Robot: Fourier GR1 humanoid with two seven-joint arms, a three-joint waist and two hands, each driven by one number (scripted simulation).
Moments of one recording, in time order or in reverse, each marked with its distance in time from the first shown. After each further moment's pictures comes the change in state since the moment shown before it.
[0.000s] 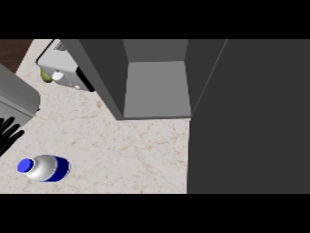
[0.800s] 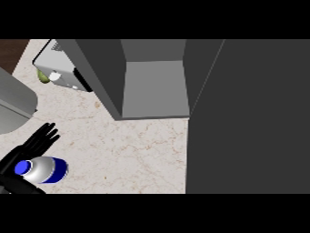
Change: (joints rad) left arm -0.192 -0.060 -0.100 0.536 -0.389 0.056 -0.374; right arm 0.128 -0.046 0.054 -0.008 0.042 -0.003 -0.116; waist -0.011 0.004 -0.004
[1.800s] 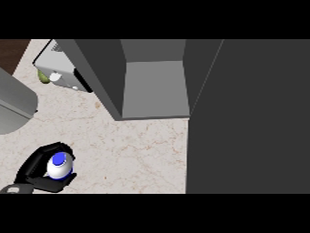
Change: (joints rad) left arm -0.087 -0.022 -0.187 0.234 -0.228 0.295 -0.479; right arm 0.083 -0.047 0.034 0.005 0.018 -0.004 -0.124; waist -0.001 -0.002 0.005
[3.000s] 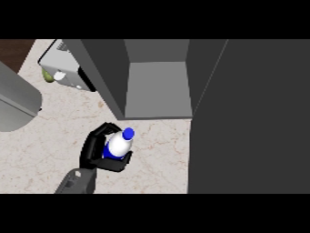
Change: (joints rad) left arm -0.066 -0.311 -0.154 -0.136 0.230 0.462 0.069; right arm 0.031 -0.033 0.010 0.004 0.006 -0.040 -0.037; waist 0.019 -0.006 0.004
